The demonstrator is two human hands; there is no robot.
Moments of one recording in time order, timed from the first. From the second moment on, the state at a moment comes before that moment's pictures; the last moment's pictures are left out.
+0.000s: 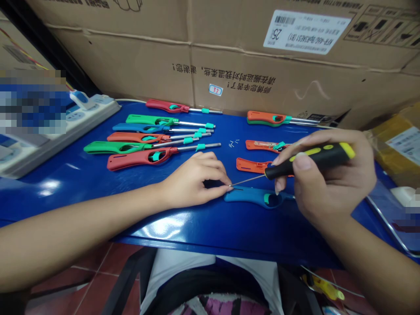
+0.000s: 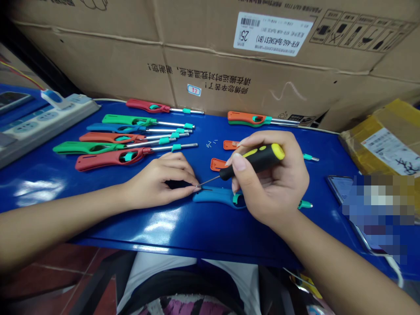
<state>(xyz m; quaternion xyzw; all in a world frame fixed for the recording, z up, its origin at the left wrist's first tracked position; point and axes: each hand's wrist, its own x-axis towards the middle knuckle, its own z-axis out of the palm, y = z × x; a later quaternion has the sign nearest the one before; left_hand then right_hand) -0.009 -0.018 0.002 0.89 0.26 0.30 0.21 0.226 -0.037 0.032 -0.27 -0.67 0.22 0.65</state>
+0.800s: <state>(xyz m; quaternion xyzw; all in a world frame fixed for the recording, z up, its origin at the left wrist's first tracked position) -0.008 -0.017 -0.004 0.90 0.24 0.33 0.18 0.228 -0.038 0.024 -0.30 -0.72 0.14 0.61</state>
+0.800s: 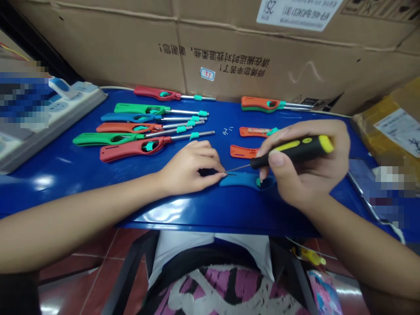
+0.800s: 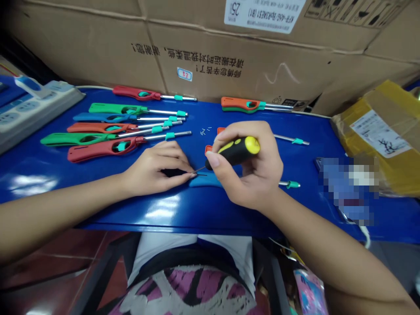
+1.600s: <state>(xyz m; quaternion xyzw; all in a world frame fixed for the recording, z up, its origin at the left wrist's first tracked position) -0.008 -0.004 -0.010 0.89 0.21 0.33 0.23 0.218 -0.023 0.044 -0.26 -0.73 0.29 0.56</state>
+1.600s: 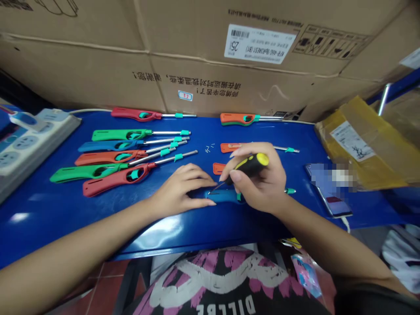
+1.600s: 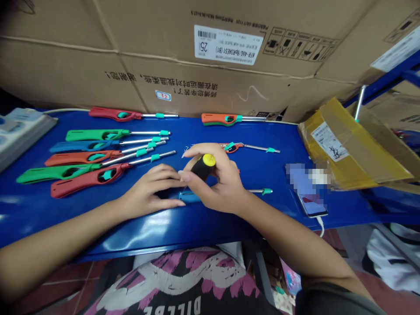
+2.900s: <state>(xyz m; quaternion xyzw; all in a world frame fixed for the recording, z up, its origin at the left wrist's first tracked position) -0.011 -0.008 -0.006 0.91 0.24 0.22 0.25 0.213 -0.029 0.028 -0.18 -0.72 0.24 0.63</state>
